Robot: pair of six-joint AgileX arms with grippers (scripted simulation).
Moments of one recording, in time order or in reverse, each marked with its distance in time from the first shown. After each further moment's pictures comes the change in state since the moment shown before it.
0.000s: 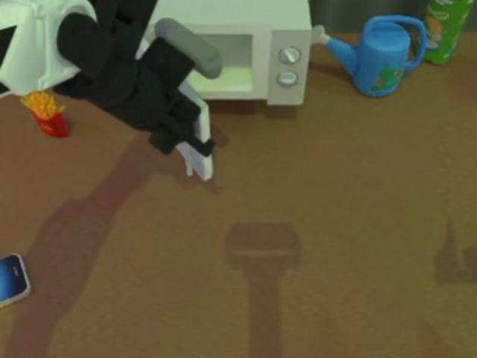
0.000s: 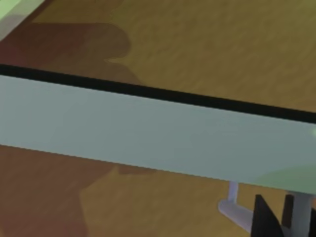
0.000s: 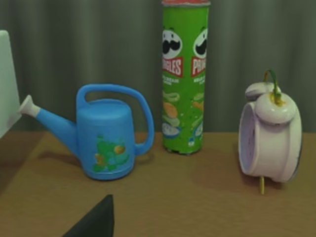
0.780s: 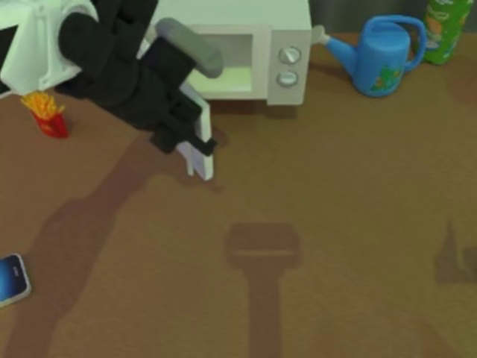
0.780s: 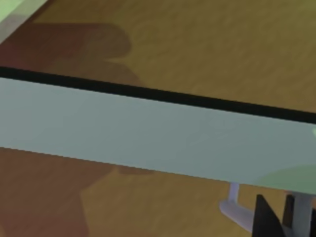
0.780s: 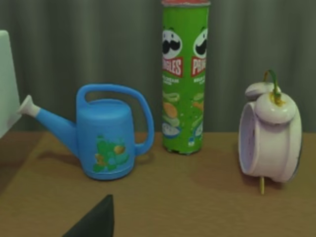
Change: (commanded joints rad) left arm 0.000 0.000 0.000 0.000 0.000 0.000; right arm 0.000 0.000 0.000 0.000 0.000 0.000
